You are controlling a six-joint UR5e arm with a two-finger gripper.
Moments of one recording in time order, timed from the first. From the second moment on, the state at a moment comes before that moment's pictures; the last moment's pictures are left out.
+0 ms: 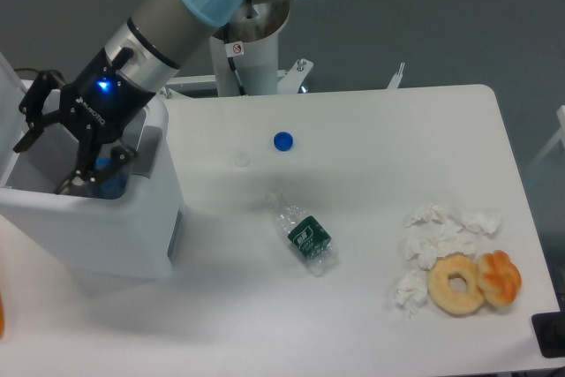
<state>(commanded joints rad) 2.32 -1.70 -1.65 -0.84 0.65 0.54</state>
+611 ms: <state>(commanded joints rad) 2.43 -1.70 -1.60 -0.84 0.93 0.61</state>
